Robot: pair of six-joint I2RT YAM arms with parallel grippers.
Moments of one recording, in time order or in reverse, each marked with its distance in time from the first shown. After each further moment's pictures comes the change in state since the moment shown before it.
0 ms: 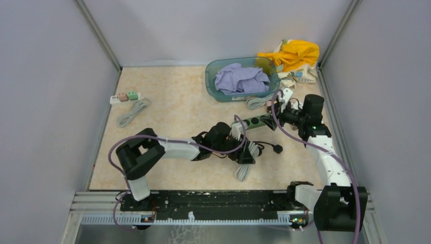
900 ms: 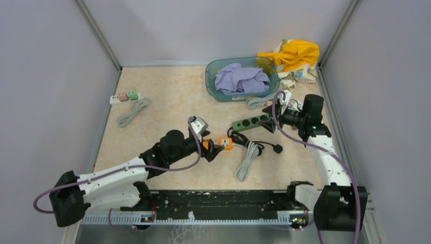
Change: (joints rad) left arm 0.030 -0.808 -0.356 -0.166 -0.440 0.466; right arm 0.000 0.002 -0.002 -0.001 -0.180 -0.018
